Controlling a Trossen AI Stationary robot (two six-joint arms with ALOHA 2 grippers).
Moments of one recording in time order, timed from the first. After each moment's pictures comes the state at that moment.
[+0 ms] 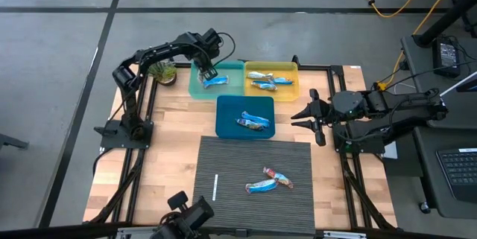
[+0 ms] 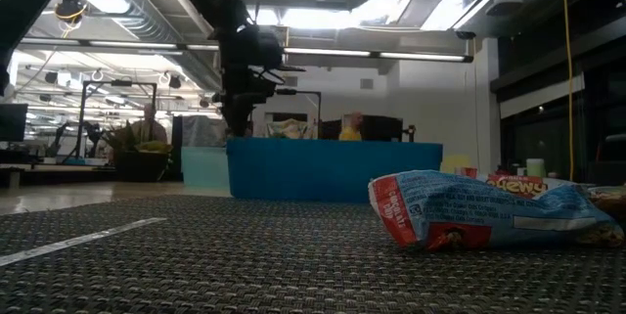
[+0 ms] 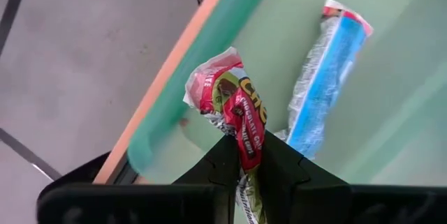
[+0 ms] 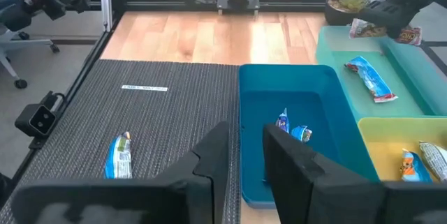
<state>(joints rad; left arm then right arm) 0.78 1.89 1.54 -0.94 -0.16 0.19 0.15 0.83 0.92 -0.58 0.10 0.07</state>
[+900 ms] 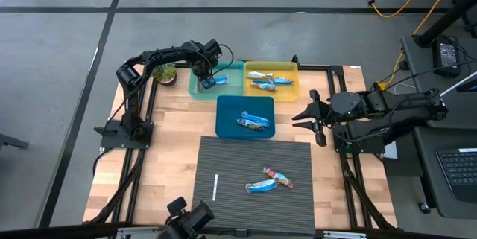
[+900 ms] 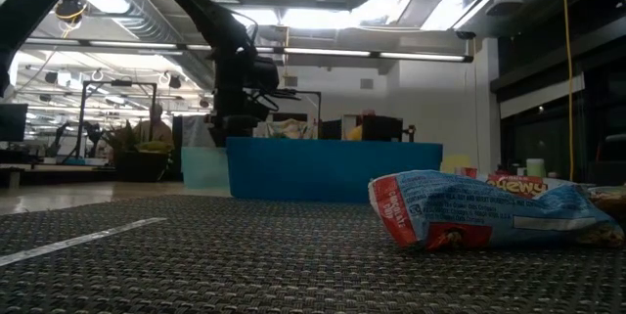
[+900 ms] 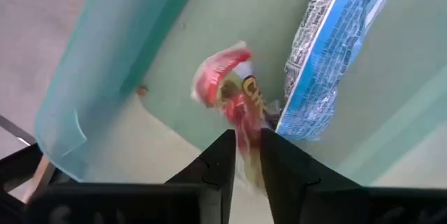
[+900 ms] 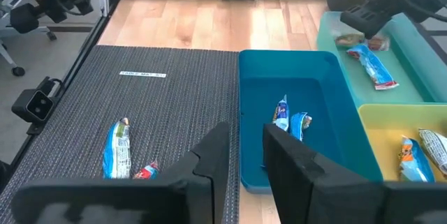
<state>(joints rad) 0.77 1.94 1.41 -0.90 -0.15 0.16 0.15 0.83 0.92 -0.63 0.10 0.07</state>
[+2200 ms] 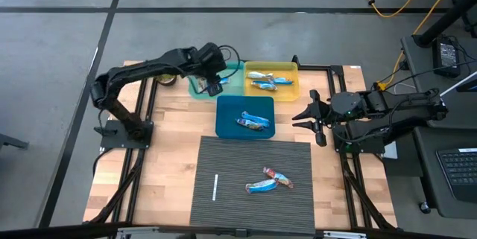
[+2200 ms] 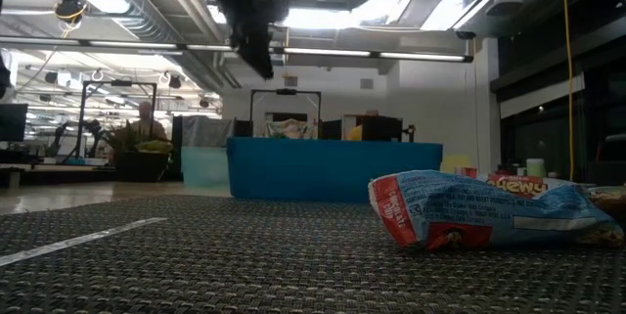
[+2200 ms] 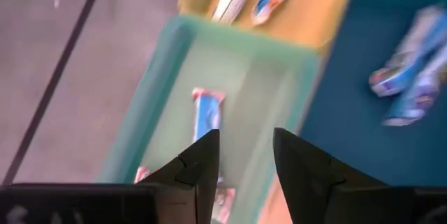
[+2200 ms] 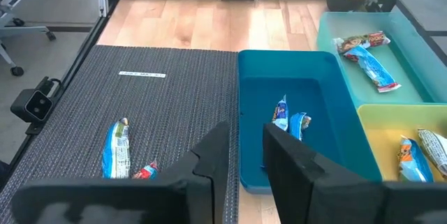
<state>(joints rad) 0.48 1.57 1.42 -0.83 -0.15 0.16 0.15 0.83 0.92 -0.63 0.10 0.07</state>
